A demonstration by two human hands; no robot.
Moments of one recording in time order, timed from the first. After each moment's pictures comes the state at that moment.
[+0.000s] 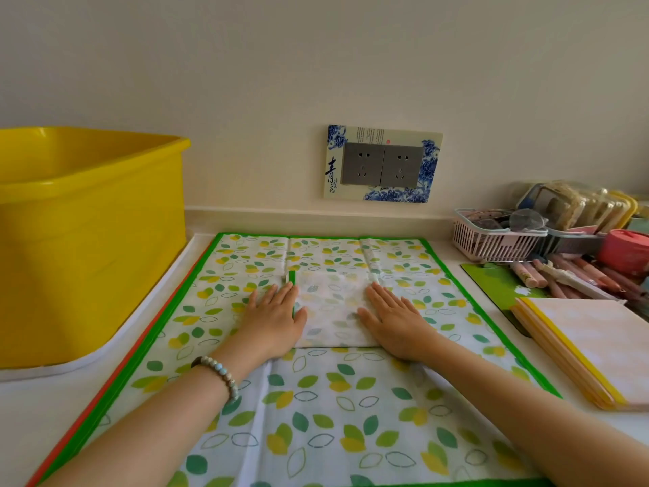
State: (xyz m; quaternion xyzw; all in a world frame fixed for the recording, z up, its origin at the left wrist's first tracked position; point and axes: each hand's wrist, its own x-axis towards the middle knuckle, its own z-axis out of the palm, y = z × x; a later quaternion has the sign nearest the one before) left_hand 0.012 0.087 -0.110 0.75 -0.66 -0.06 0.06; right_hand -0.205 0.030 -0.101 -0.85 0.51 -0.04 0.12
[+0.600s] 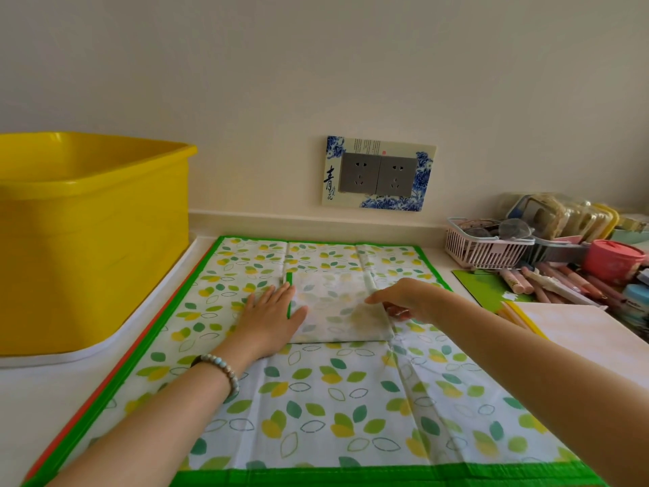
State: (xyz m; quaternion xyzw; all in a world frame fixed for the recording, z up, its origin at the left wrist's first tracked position) left_hand 0.014 0.087 -0.118 0.74 -0.66 -0.06 0.11; right_hand -0.209 0.013 -0.043 -0.61 0.64 -0.15 0.45
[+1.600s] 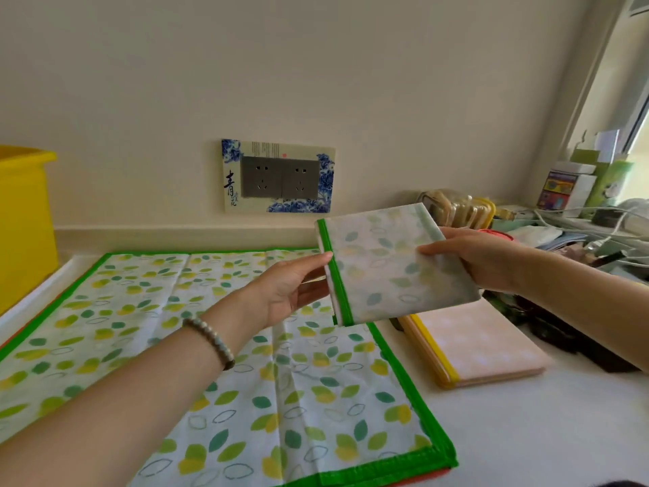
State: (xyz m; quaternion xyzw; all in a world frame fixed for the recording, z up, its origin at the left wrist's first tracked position) left_hand -0.170 0.061 -0.007 0.42 -0.39 -0.64 0.51; right_hand -0.430 0.030 0.050 -0.59 0.50 -0.34 0.54
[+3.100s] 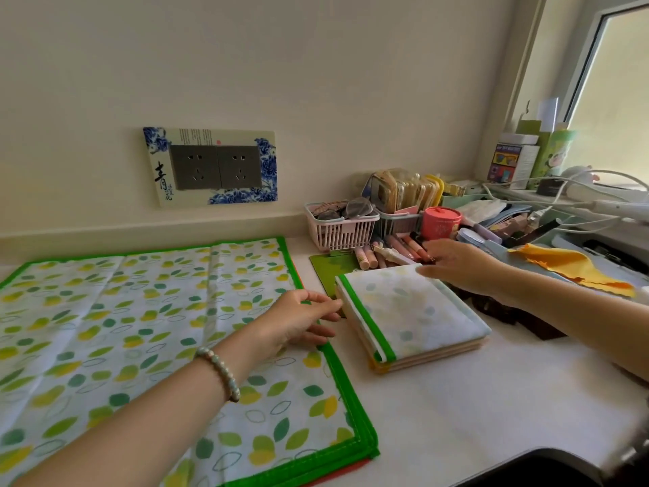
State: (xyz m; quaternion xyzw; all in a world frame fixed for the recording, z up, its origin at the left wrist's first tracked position) left_hand -0.269 0.049 -0.059 0.53 -0.53 -0.55 0.37; right_hand -0.536 0.019 0.000 -0.72 0.64 -0.20 0.15
